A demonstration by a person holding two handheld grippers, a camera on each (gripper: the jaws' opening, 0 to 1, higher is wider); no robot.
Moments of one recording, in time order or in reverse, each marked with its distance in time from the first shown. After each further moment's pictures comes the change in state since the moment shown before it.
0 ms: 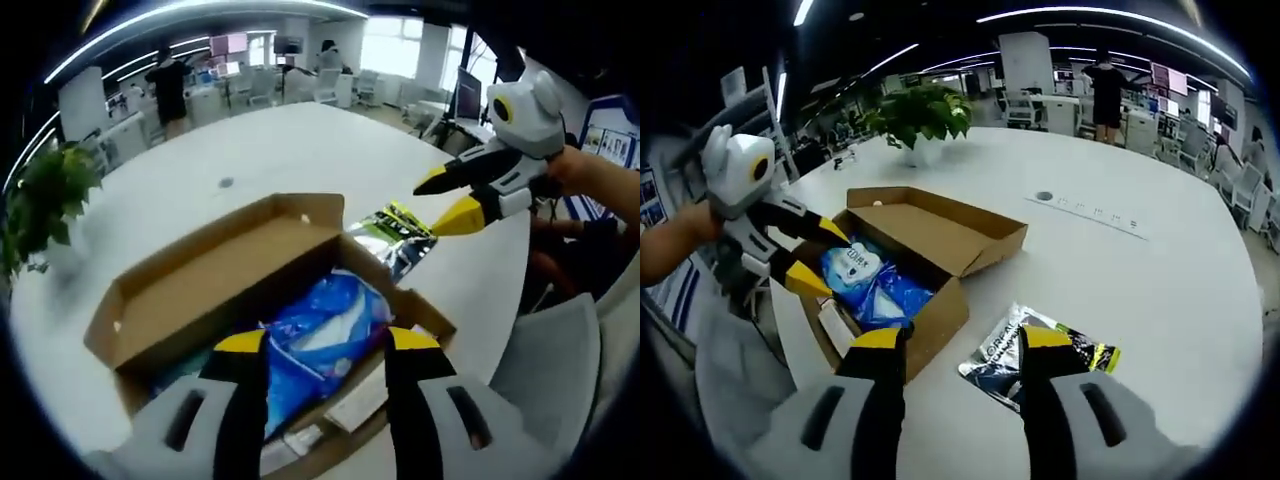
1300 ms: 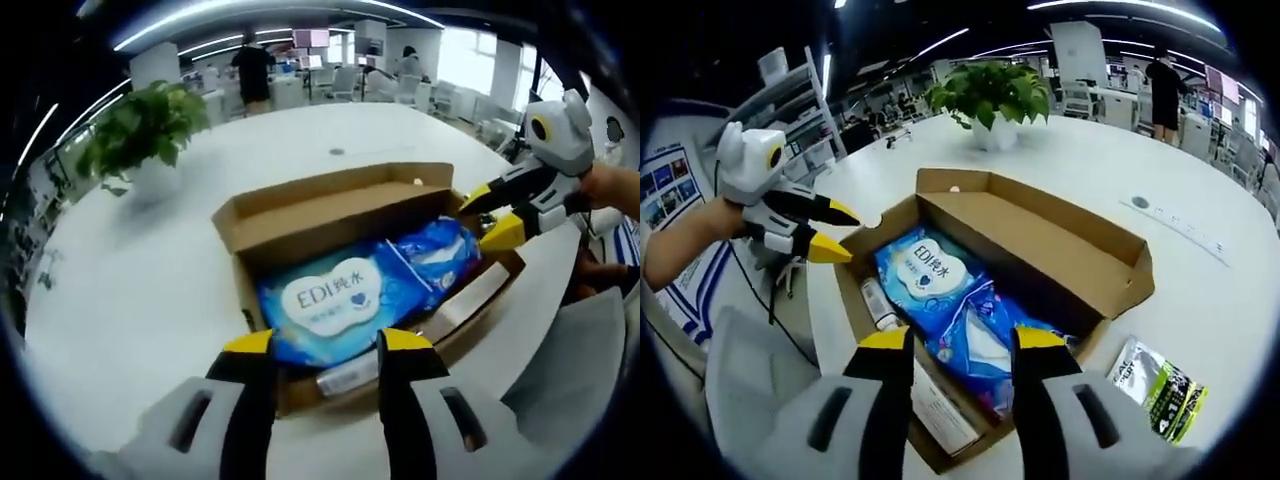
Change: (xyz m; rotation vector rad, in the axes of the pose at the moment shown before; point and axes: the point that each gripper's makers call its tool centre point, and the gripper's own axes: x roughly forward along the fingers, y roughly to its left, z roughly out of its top) left arm -0.076 0.096 -0.089 -0.189 -0.011 0.276; right arm 0.077 0.101 0.006 -0.074 0.066 0.203
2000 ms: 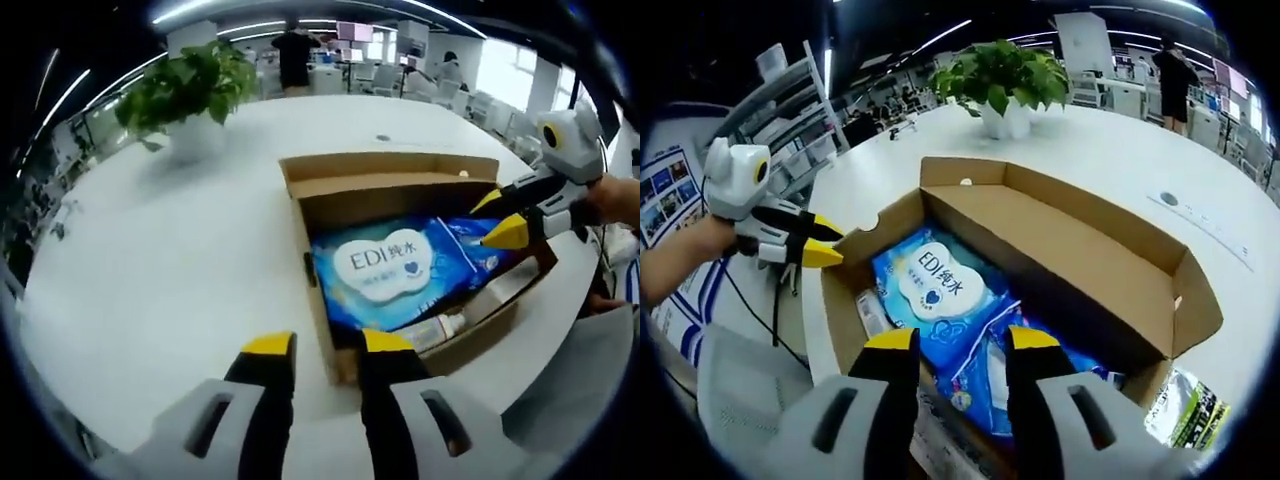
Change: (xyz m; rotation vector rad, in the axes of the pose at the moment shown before) left arm 0.006 0.039 -0.038 -0.148 0.026 0.067; right arm 0.055 0.009 0.007 0.012 0.039 0.022
